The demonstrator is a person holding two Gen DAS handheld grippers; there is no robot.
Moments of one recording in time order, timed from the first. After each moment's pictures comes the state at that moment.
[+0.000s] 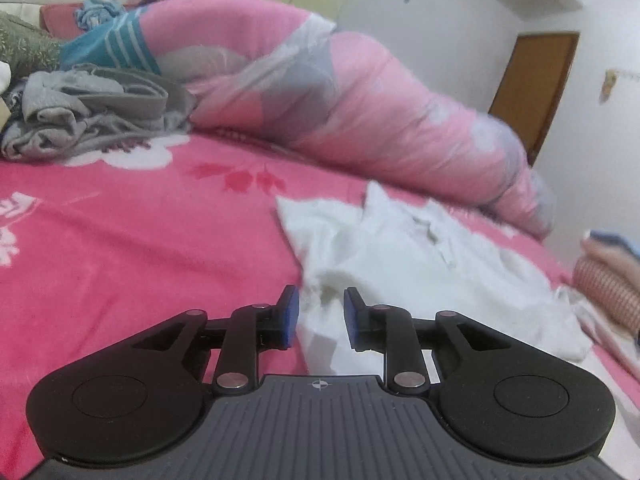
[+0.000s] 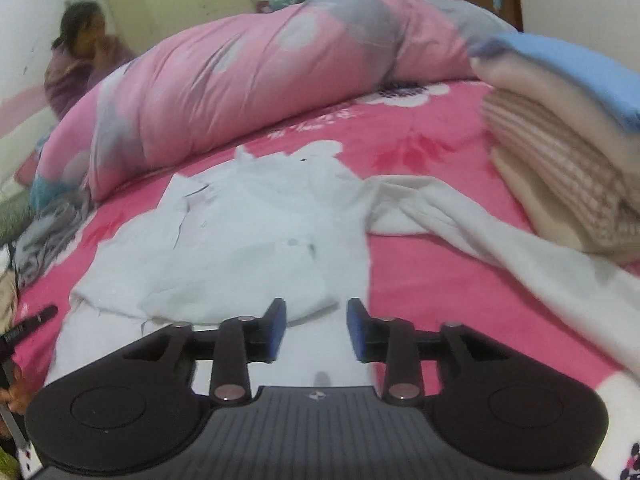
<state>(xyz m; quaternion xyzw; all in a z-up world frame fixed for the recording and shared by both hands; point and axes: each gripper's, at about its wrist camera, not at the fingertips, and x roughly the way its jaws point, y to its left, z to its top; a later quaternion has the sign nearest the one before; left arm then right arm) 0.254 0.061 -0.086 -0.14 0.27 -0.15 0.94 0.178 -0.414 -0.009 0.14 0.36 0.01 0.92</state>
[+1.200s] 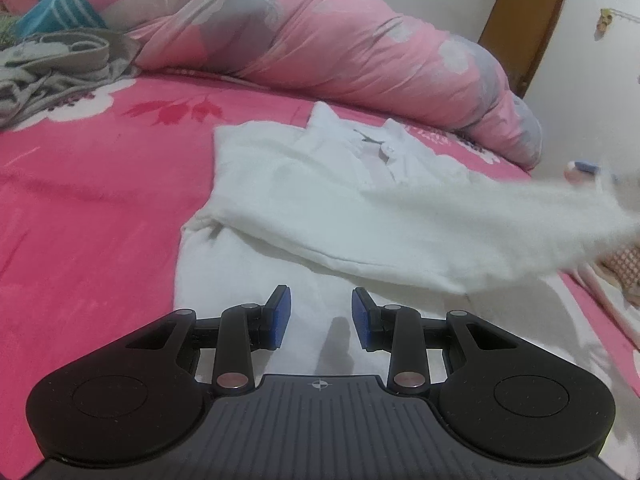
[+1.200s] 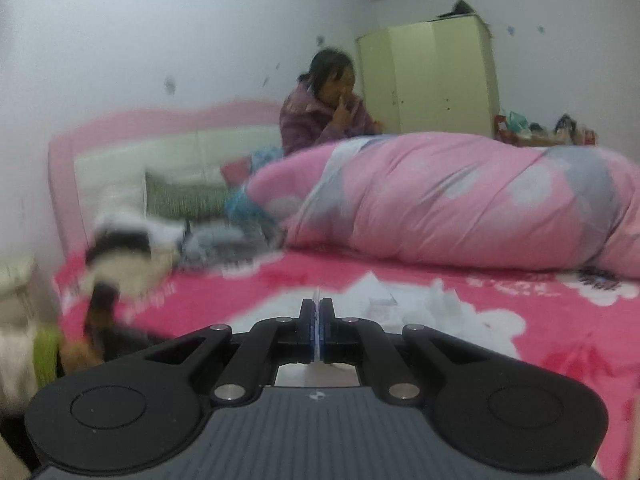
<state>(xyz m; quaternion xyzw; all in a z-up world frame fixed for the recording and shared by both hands) 0.240 -0.001 -0.088 -0.11 0.35 -0.17 0.92 0.170 -0.371 0.046 -0.06 0.18 0.31 0.93</state>
